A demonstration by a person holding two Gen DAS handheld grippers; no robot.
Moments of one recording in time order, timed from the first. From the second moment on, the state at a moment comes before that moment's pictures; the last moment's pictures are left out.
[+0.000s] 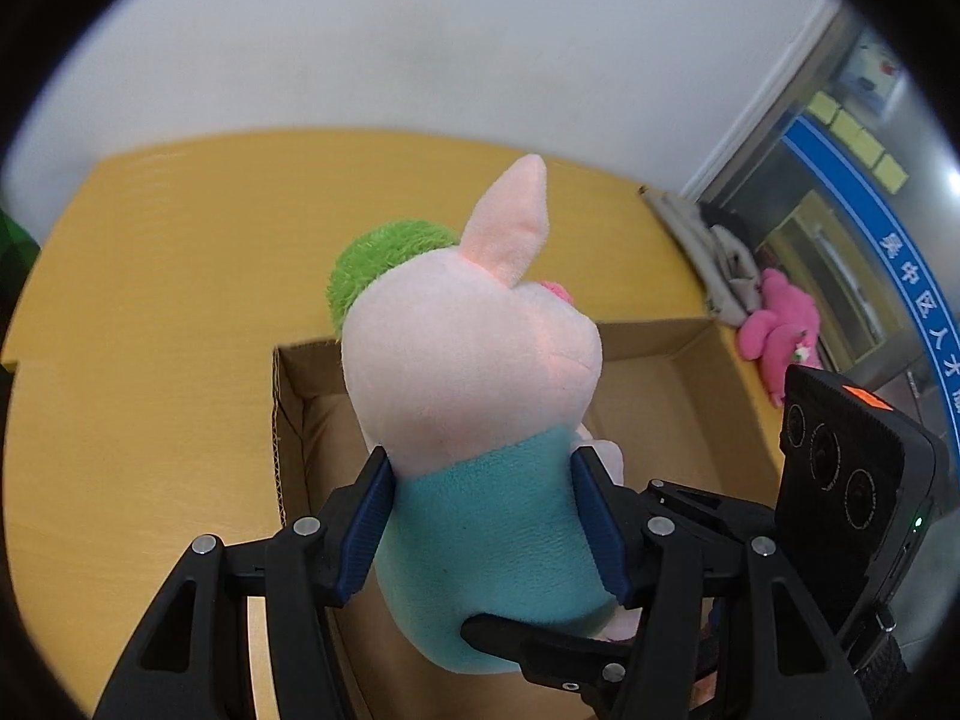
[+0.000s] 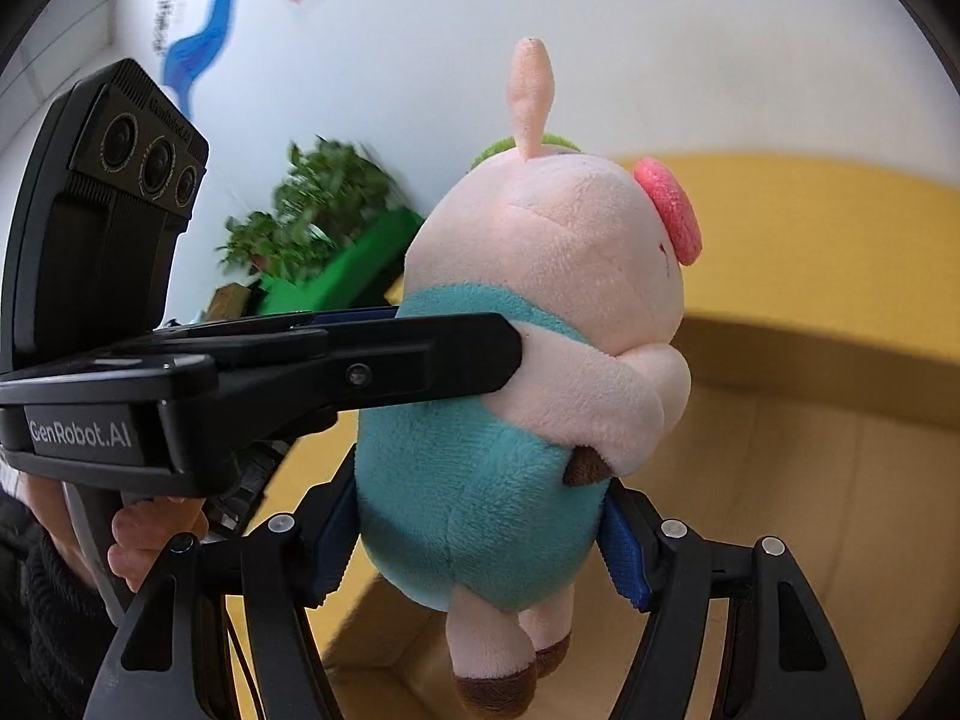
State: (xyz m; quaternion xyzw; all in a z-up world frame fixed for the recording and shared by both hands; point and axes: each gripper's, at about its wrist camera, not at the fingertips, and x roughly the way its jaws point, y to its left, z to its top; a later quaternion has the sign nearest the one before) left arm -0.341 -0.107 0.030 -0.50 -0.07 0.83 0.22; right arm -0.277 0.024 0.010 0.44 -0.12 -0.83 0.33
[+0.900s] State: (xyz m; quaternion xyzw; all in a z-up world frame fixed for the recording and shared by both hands) left arm -0.343 -0.125 -0.029 -0.53 -0.08 0.82 0.20; right arm -0.330 -0.042 -0.070 0.51 -0.16 -0.79 0.31
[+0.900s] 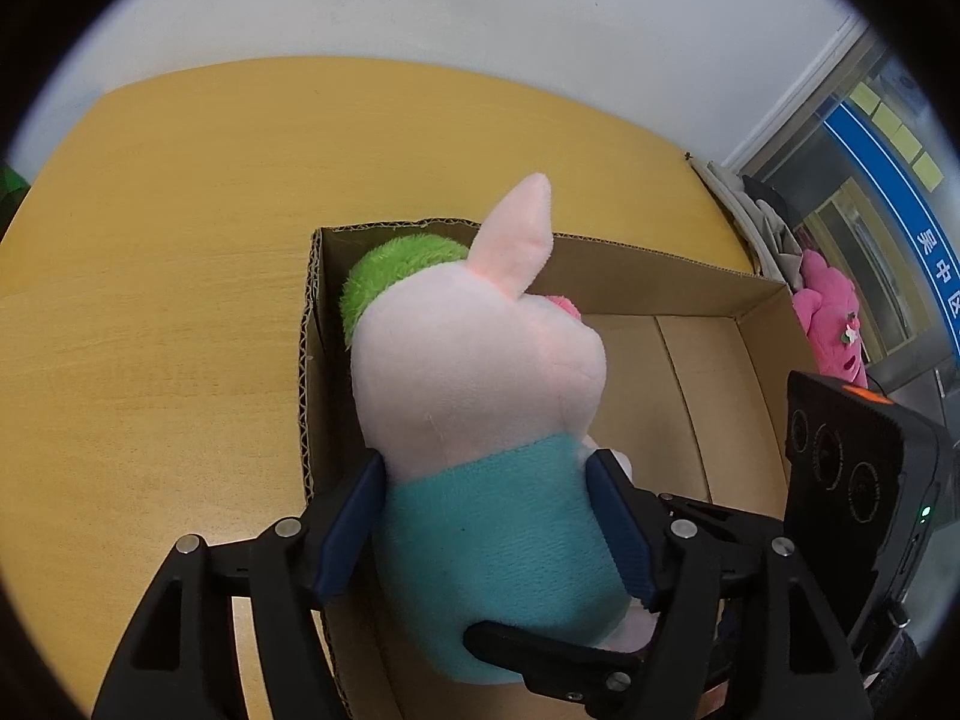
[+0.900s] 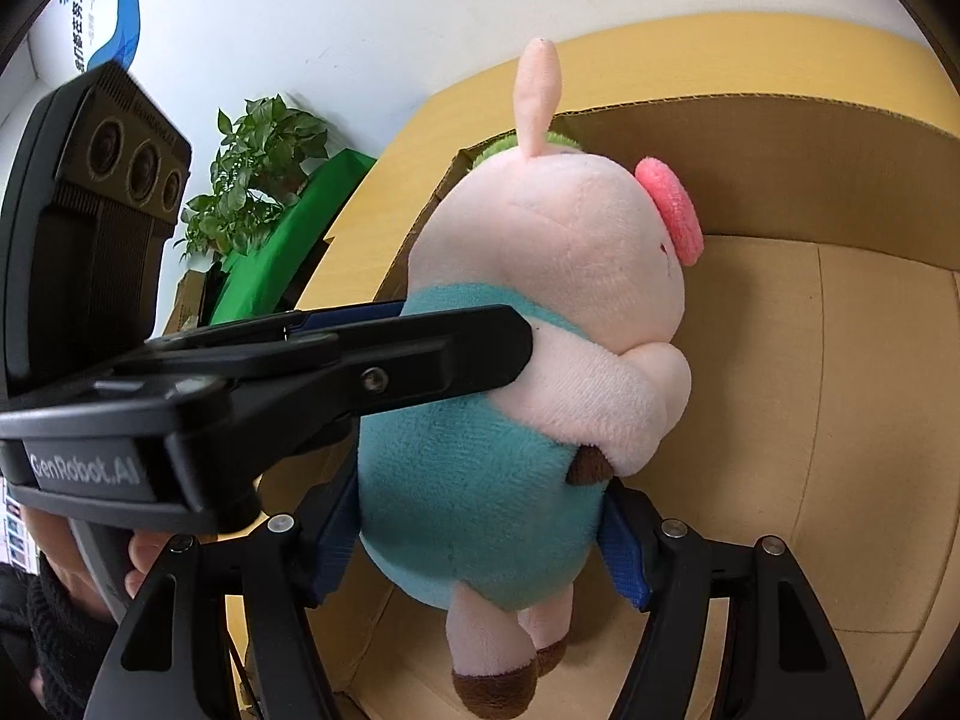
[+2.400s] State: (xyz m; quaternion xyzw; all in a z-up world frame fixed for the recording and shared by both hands) left arm -0.087 -0.094 -0.047 -0.47 -0.05 0.87 0.12; right arm -0.058 0.225 -0.036 0.44 -0.06 -0.88 0.18
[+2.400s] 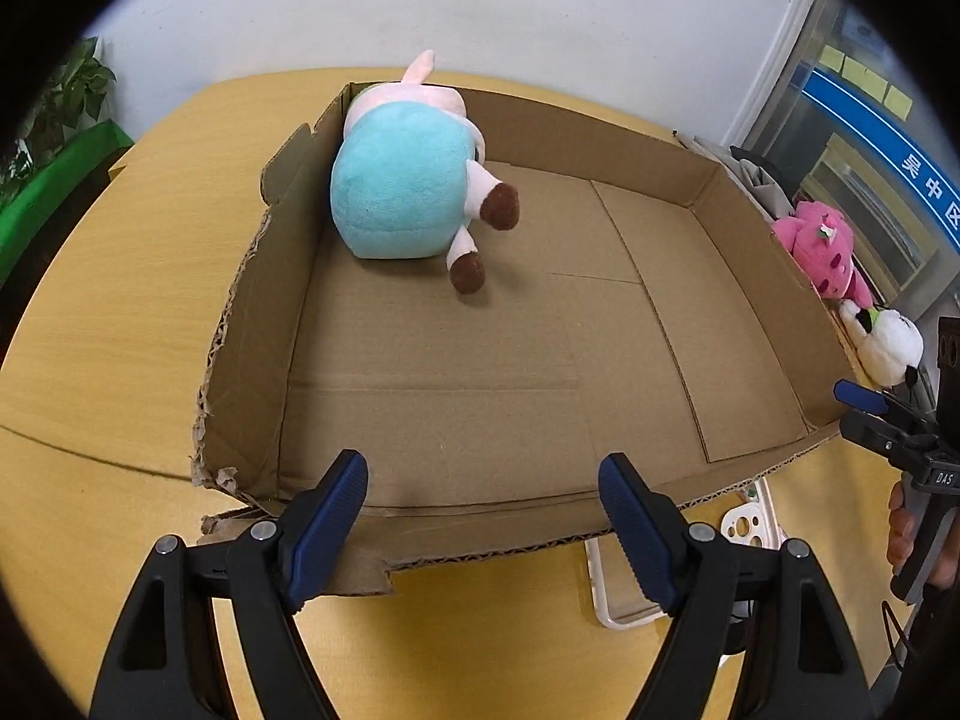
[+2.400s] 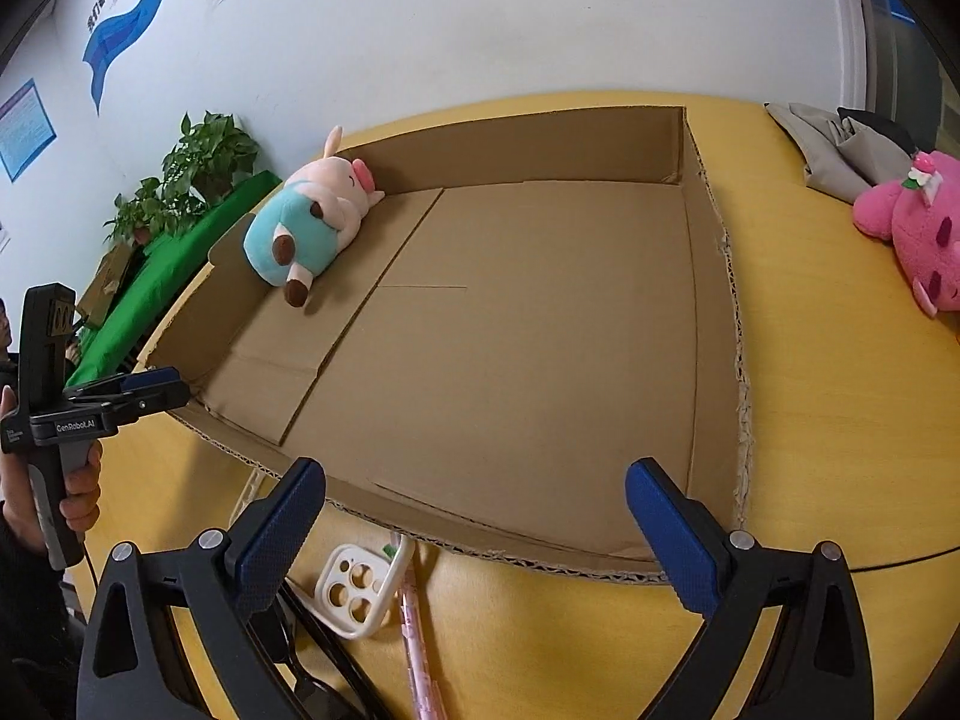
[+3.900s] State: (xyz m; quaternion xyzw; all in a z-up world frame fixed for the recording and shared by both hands) left arm -0.025 -0.058 -0.088 -0.50 -0.11 0.84 0.17; right arm 0.020 0.192 -0.048 0.42 -0.08 -0.88 0.19
